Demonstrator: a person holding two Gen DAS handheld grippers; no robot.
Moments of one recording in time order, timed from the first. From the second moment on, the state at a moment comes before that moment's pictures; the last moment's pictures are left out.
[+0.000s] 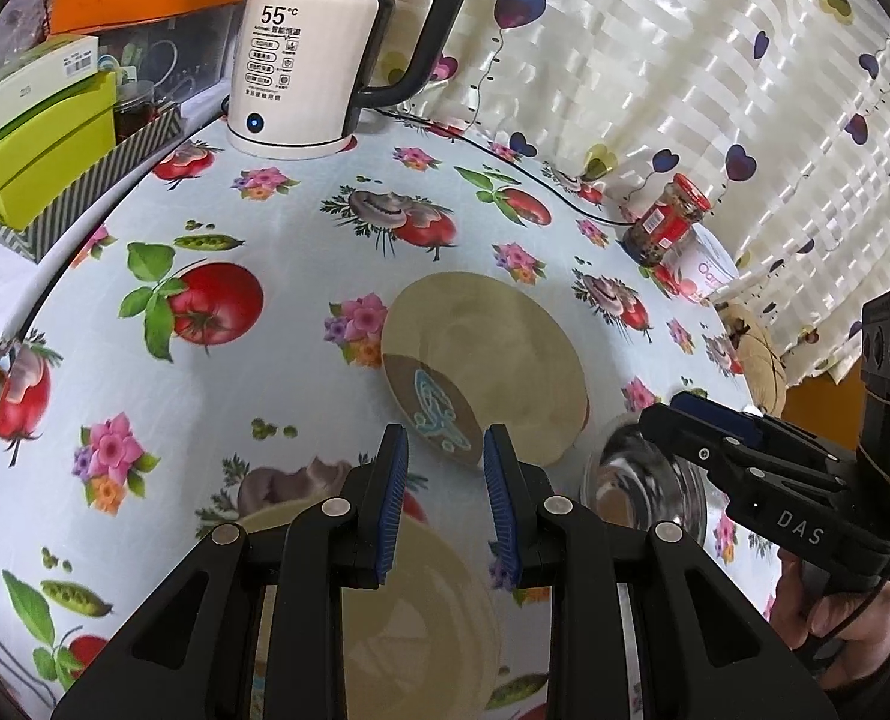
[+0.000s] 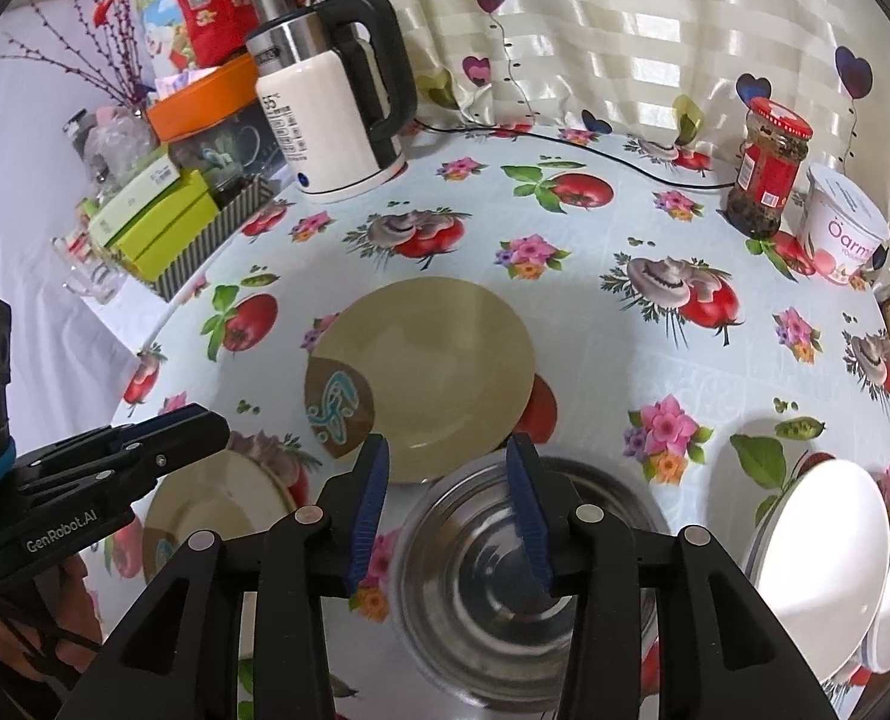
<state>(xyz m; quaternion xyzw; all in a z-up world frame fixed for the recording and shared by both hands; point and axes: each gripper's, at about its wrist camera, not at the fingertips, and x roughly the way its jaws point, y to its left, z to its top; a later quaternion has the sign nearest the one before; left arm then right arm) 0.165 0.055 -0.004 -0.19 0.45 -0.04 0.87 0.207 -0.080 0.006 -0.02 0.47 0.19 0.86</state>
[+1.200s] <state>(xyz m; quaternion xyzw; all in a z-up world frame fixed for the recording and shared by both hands) 0.227 0.069 -0.062 -0.23 0.50 -0.03 0.83 0.299 -0.084 -0.053 -0.01 0.55 0.18 0.82</state>
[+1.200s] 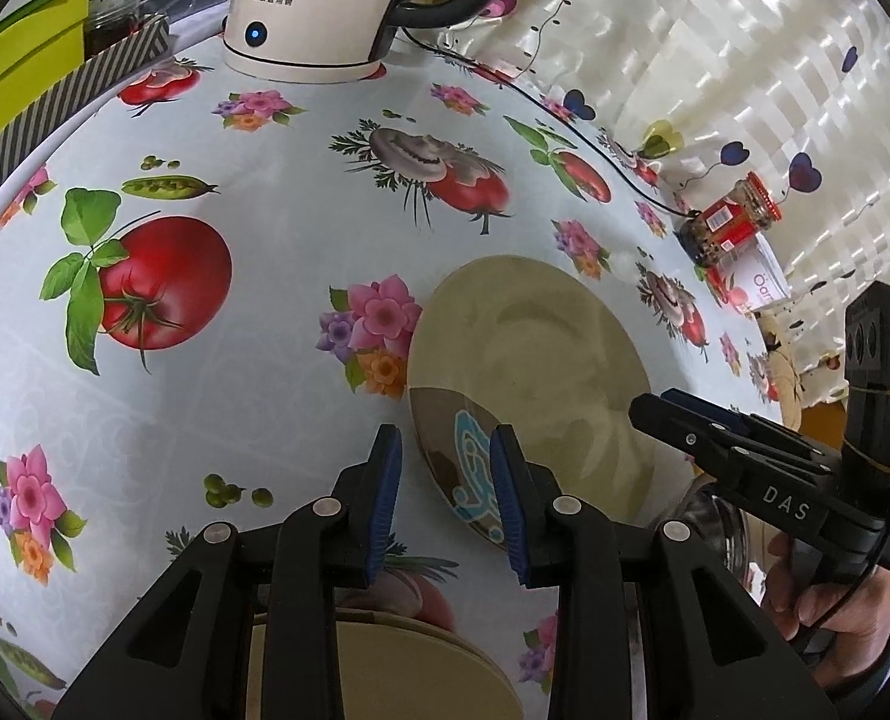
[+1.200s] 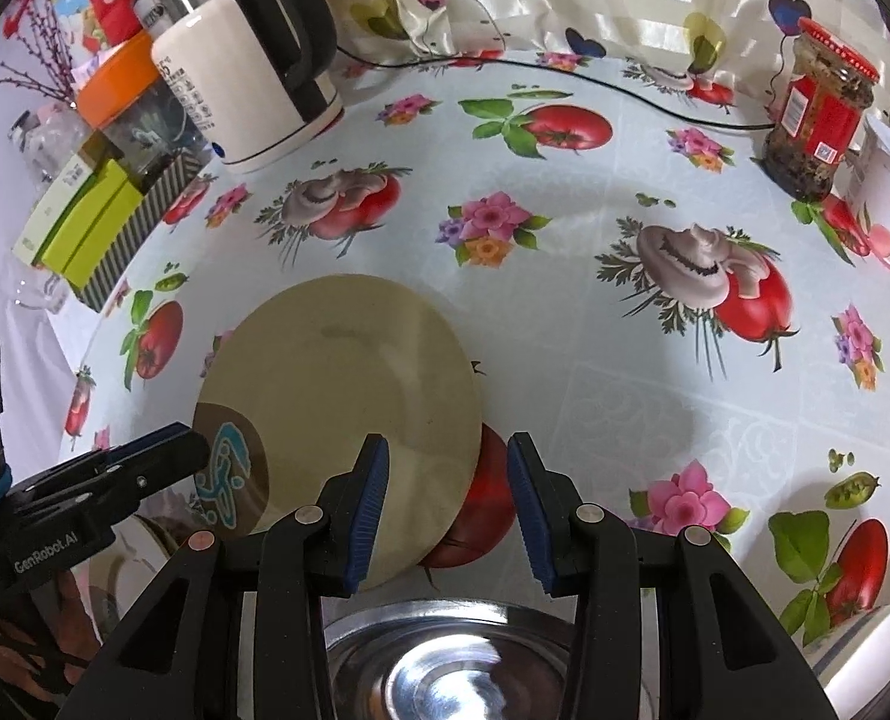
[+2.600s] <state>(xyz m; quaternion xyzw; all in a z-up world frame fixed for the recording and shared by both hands) 0.217 0.069 -0.049 -0.20 0.47 -0.02 0.86 0.295 -0.070 -0.053 -0.01 0.54 0.19 0.82</state>
